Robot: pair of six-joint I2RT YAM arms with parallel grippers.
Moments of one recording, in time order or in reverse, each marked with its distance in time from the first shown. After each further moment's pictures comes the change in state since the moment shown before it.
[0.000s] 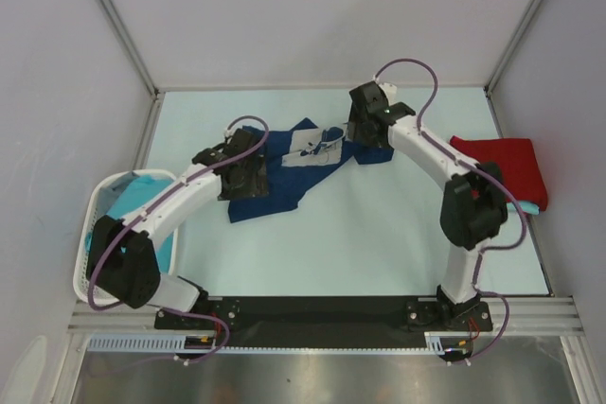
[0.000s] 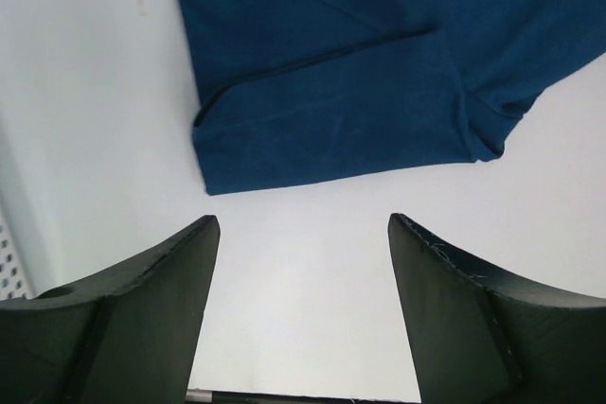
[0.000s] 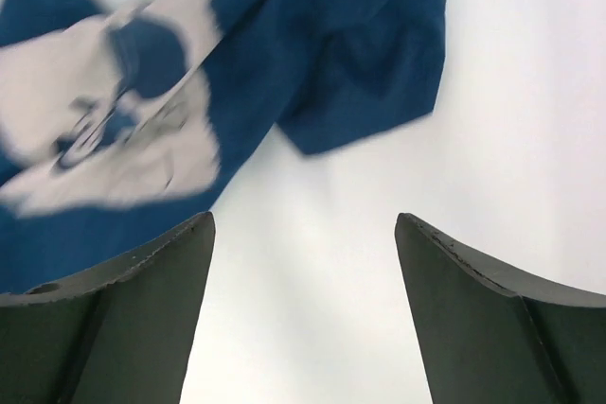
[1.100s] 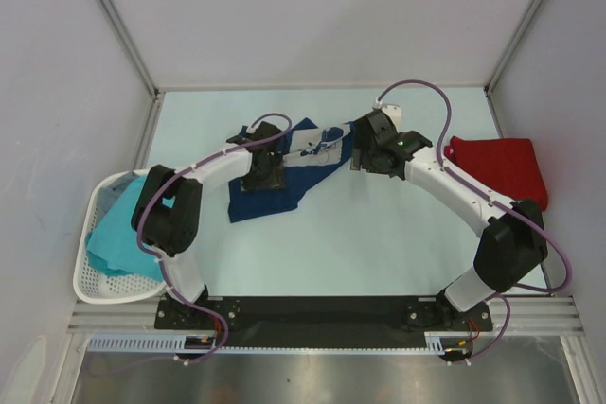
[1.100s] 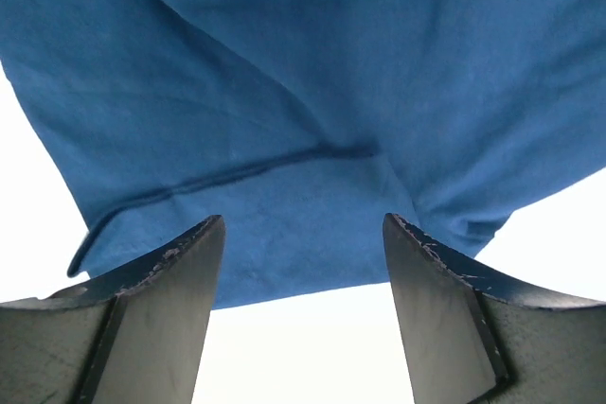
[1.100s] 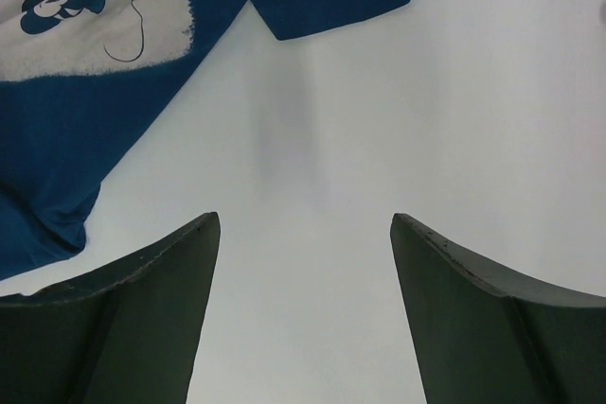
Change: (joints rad) left arm -0.001 0.401 0.141 0.138 0.079 0.001; right arm 0.137 -0.370 -0.328 -0.030 0.030 0.010
